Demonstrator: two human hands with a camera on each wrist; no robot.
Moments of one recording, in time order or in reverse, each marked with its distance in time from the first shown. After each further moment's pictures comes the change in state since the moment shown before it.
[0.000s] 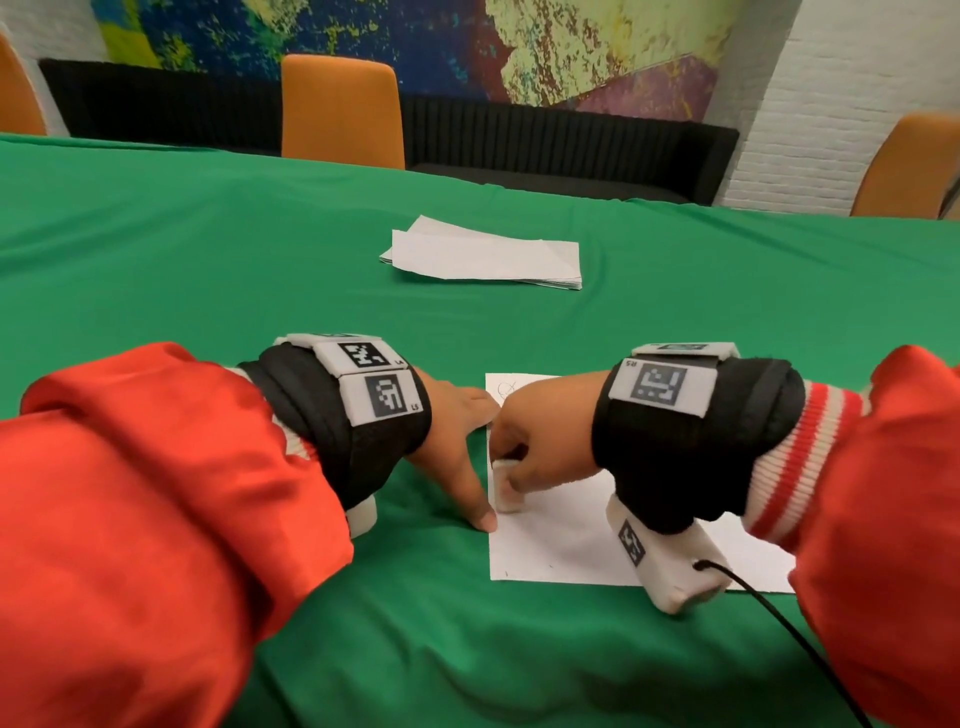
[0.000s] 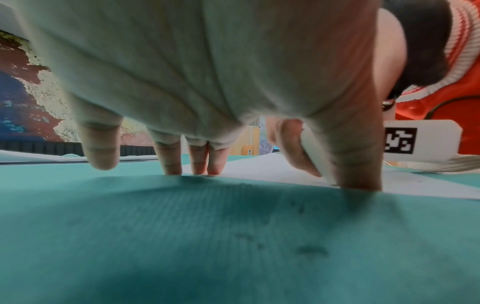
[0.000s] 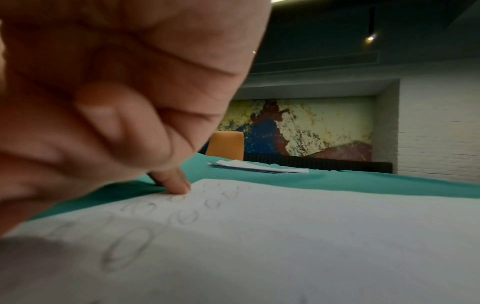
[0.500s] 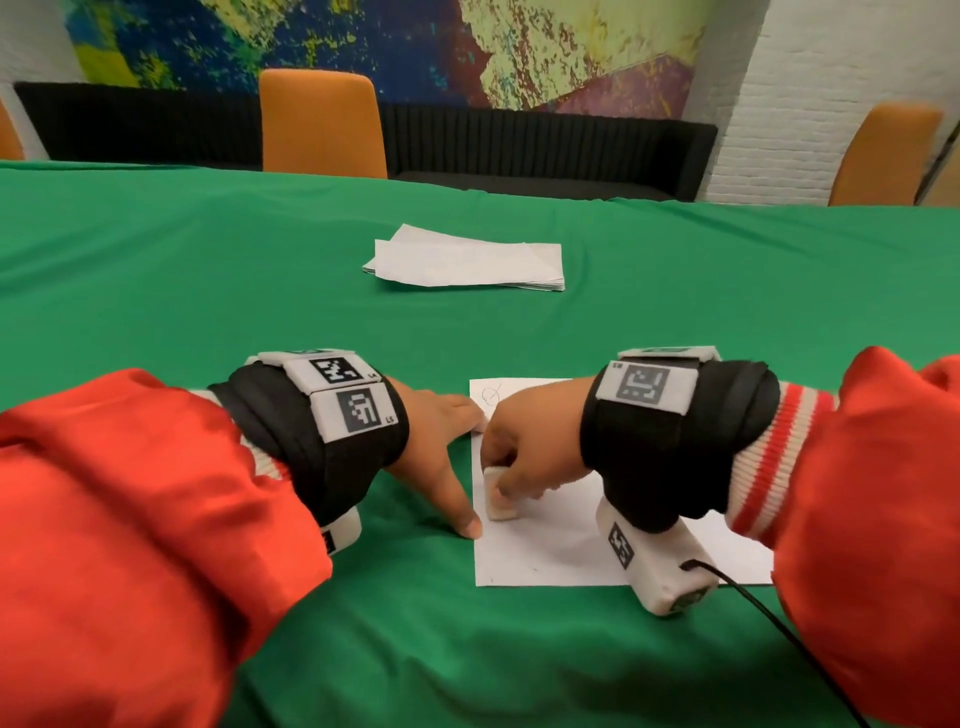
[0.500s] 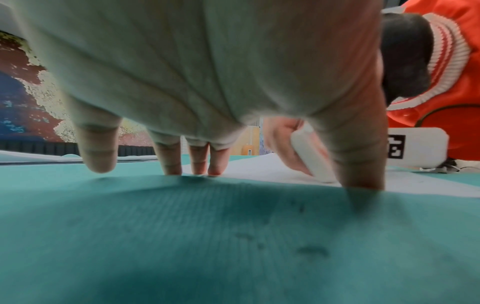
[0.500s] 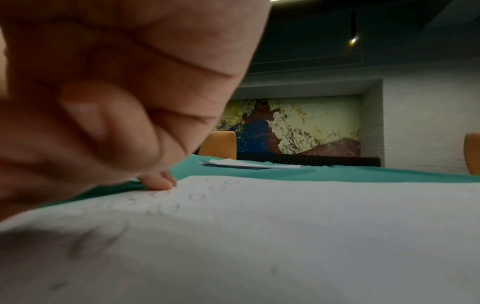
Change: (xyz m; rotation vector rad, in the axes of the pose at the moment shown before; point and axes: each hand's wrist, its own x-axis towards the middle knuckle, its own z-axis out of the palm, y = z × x) left_hand -0.002 0.004 -0.002 0.004 -0.007 0.004; right_hand -0.002 0.009 0.006 0.119 -0.029 0.044
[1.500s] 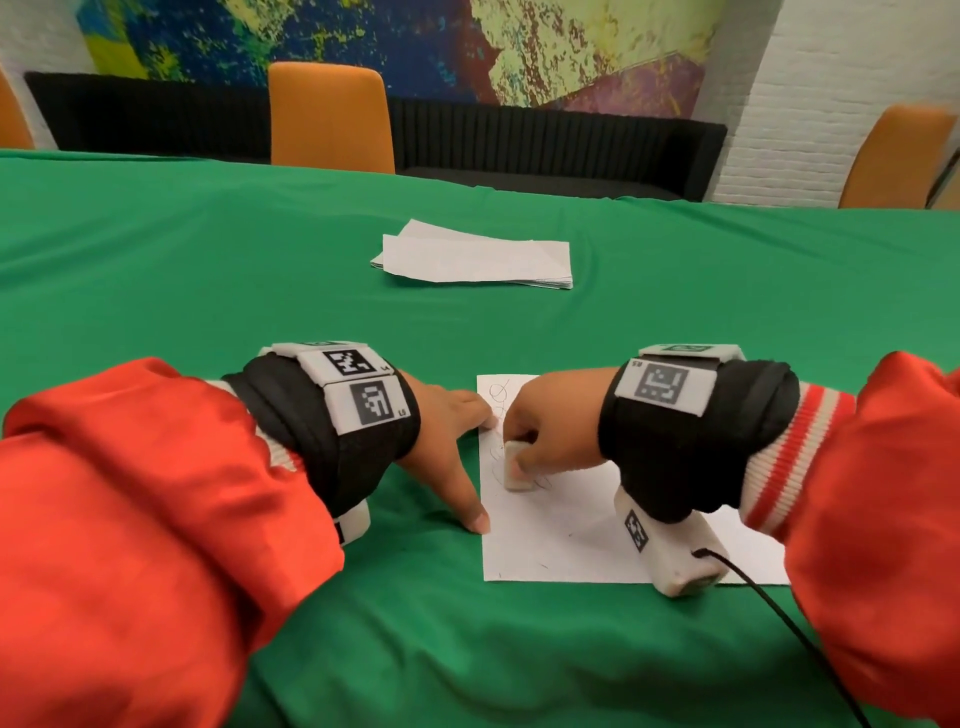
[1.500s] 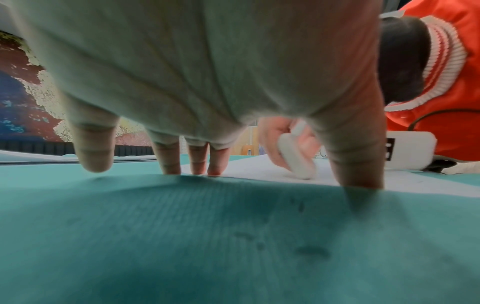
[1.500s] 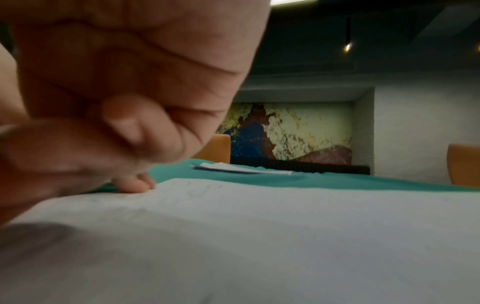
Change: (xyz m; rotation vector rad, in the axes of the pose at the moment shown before) left_hand -0.001 0.000 0.000 0.011 -0.010 -0.023; right_hand -0.004 0.003 -0.003 -0.055 0.050 0.056
